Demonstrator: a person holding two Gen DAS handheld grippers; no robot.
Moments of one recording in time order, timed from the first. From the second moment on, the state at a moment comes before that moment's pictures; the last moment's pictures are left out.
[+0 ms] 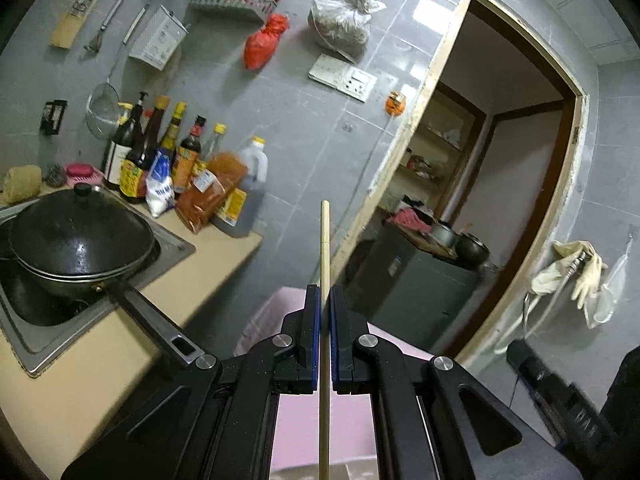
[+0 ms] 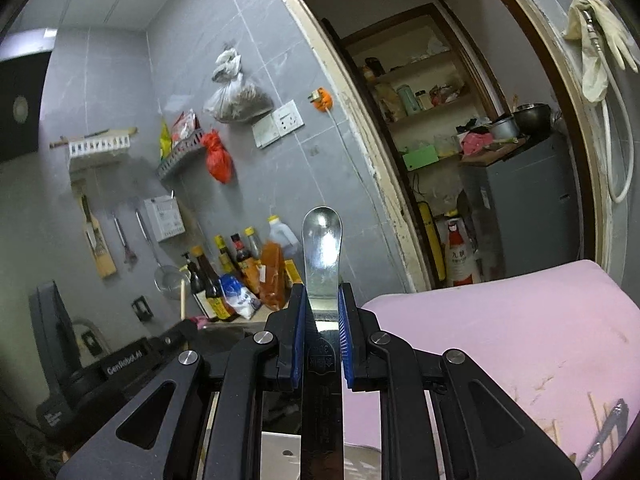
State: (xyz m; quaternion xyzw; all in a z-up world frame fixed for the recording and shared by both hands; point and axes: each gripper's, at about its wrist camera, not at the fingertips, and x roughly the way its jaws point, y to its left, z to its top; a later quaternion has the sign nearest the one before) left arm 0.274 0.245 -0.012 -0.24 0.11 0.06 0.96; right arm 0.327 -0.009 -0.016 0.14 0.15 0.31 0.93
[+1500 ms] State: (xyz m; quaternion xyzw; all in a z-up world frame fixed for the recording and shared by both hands) left arm 0.200 0.090 0.034 -0.11 0.14 0.02 0.98; right arm 0.257 -0.180 0.034 0.06 0.15 0.23 0.96
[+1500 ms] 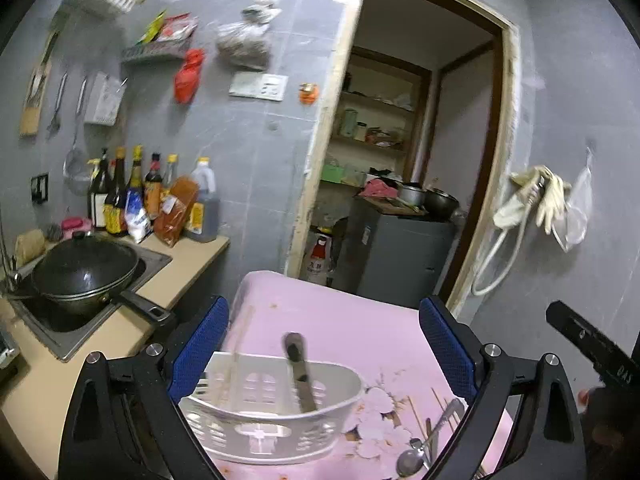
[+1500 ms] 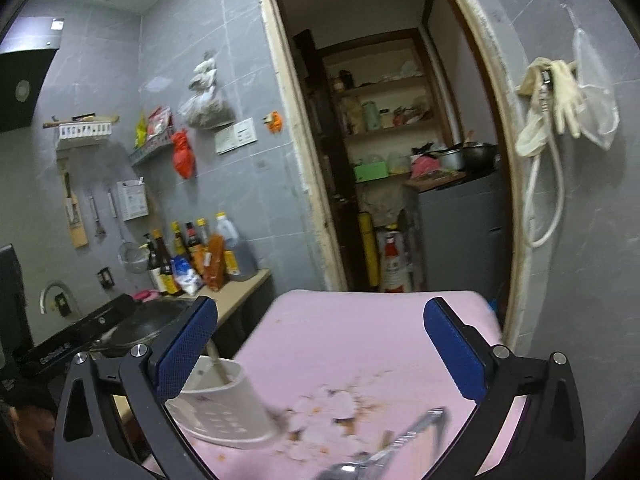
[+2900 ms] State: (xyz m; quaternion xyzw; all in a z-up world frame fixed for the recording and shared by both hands) left arm 0.348 -0.087 -0.166 0.04 0.43 -0.22 0.87; right arm 0.319 -0.259 -0.131 0.01 0.42 0.19 0.89
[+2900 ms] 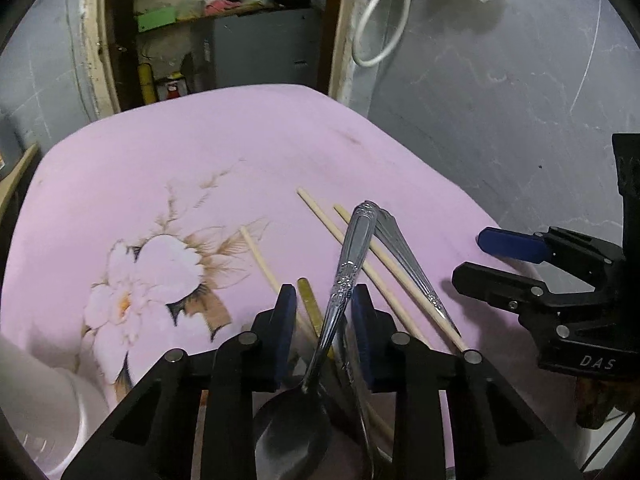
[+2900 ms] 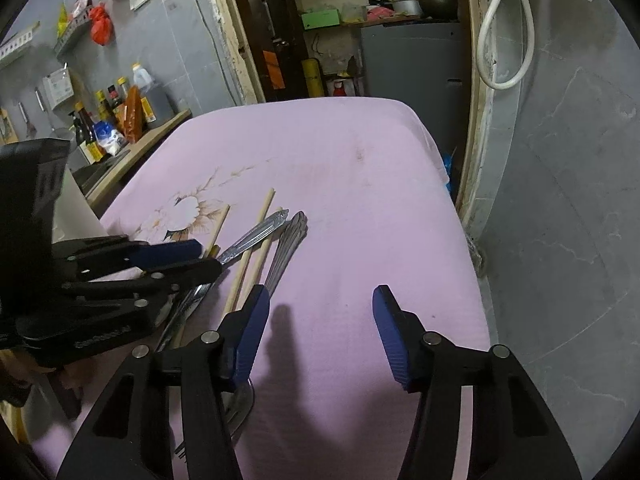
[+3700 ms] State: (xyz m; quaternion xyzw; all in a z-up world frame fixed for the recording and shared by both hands) left arm 0.347 -0.032 -0.151 -0.08 0.43 -0.13 0.89; right arm 0.334 -0.222 -0.142 -0.07 0.44 0.17 0.88
